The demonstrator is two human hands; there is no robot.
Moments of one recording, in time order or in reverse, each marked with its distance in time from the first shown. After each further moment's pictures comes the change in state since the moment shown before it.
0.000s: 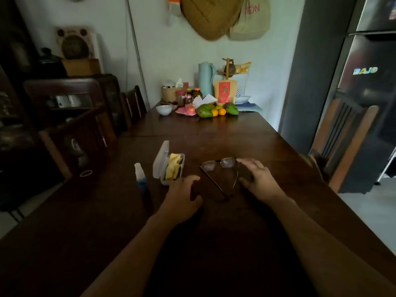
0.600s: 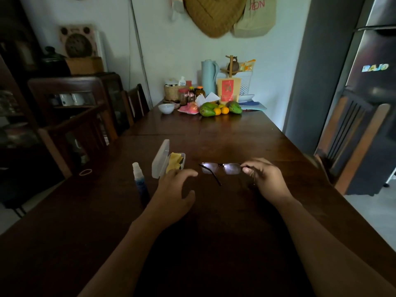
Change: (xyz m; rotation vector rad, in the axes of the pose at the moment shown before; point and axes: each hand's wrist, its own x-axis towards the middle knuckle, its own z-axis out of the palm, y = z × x) left_hand -0.018 0.014 -0.028 0.052 0.113 0.114; right_hand -0.005 -0.014 -0.015 0.236 0.172 -0.161
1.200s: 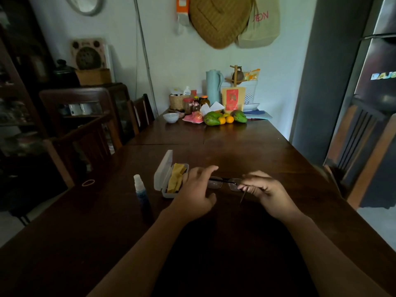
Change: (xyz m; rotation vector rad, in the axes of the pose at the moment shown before) left_hand 0.057 0.014 0.030 0.062 -0.053 0.000; right_hand -0.001 -0.009 -0.001 0.164 -0.133 -0.245
